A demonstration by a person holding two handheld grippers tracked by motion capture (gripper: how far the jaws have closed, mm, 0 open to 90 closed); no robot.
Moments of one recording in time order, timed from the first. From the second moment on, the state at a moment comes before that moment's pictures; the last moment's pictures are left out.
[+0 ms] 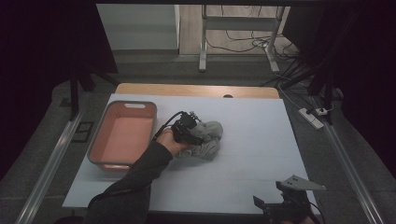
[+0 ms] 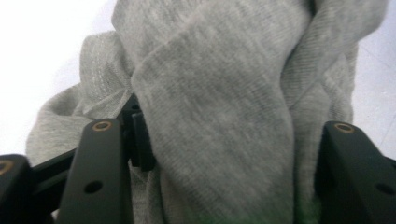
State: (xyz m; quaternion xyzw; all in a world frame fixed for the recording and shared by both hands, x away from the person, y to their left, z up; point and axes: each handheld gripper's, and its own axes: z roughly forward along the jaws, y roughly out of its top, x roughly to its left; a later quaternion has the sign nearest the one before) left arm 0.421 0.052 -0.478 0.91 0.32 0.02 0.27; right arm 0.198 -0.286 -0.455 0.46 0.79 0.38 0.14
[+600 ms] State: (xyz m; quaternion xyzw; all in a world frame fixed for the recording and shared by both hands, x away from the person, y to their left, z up) left arm 0.421 0.046 -0.482 0.91 0.32 0.03 0.25; right arm 0.199 -0.286 -0.455 0.46 0.79 0.38 0.14
